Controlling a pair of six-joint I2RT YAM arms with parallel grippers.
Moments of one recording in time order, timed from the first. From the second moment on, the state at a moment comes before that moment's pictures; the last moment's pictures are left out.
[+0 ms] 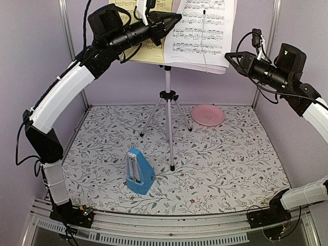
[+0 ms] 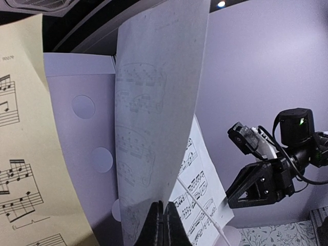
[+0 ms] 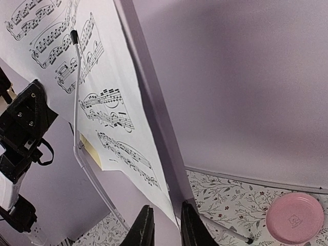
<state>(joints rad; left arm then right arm) -0.79 1.92 2.37 -0.09 0.35 0.17 0.47 1.21 1.43 -0.14 -0.28 0.40</state>
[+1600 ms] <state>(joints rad) -0.80 1.89 2.28 -0.07 0.25 0.19 0.47 1.22 1.40 -0.10 -0.31 0.44</state>
